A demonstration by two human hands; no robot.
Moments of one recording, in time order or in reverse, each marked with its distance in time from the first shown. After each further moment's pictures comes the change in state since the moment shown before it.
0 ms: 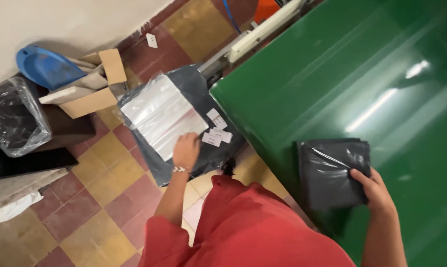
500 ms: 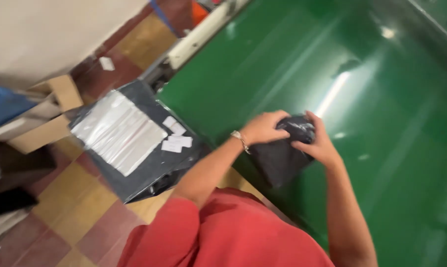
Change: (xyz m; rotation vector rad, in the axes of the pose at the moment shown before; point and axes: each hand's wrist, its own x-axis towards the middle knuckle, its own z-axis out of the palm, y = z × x) left_hand 0.040 0.370 0.014 -0.487 -0.610 0.626; right_hand -0.010 -0.085 0.006 -0.455 -0.127 -0.698
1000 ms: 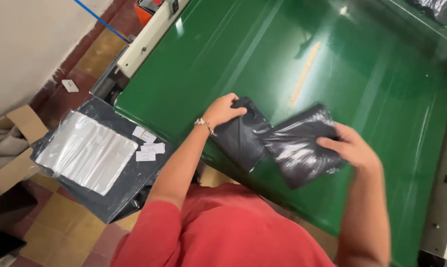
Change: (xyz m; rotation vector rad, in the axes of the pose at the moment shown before) left_hand 0.032 -0.020 -0.003 0.074 -0.026 -0.277; right_hand -0.113 -0.023 -0.120 0.401 -0.002 0.382
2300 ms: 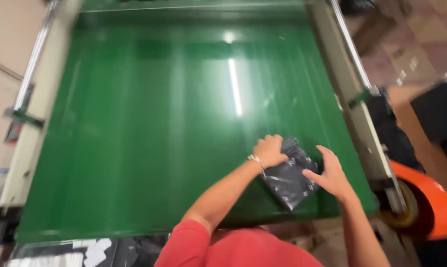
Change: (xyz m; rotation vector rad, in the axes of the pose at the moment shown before) left_hand 0.017 0.257 0.393 0.566 -0.404 0.440; right_hand -0.198 0.283 -0.125 -0.465 0.823 -0.046
